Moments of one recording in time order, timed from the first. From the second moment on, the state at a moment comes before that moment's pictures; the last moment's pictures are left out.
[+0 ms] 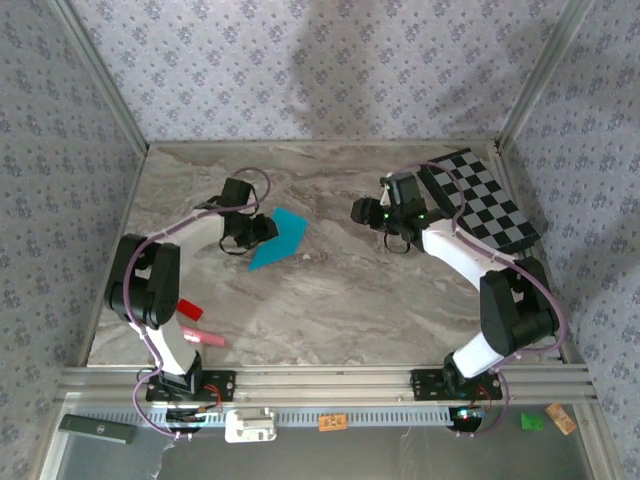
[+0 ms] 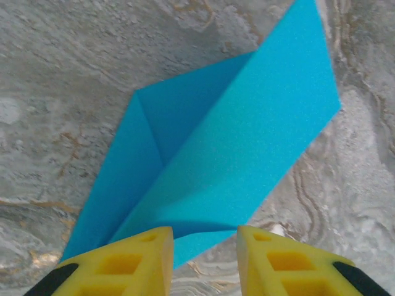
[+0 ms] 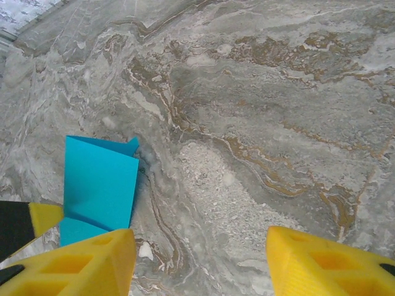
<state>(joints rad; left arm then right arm) -0.31 1.74 1.10 -0.44 0.30 -0.62 0.40 1.55 1.04 -0.21 -0.20 0.60</state>
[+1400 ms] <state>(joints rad) -0.46 1.88 1.10 -0.36 0.38 -0.46 0.56 2.19 1.59 -0.36 -0.37 0.66</state>
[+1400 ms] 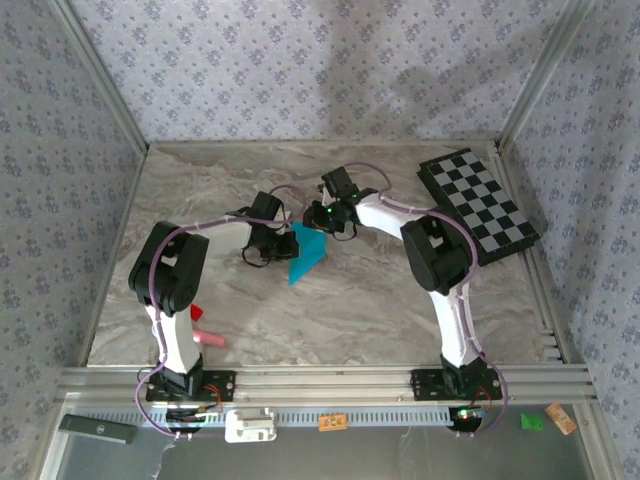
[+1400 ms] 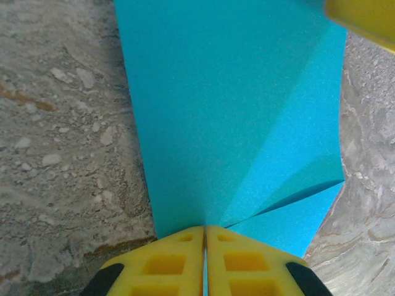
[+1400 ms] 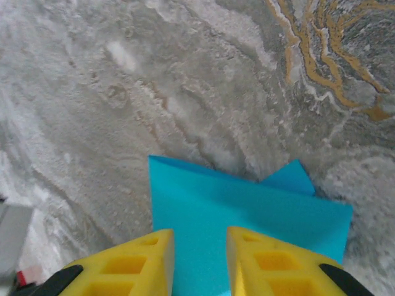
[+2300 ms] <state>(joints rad) -0.57 1.72 0.96 -0.21 0.47 -0.71 0.57 2.04 1.38 -0.47 -0.07 0.96</state>
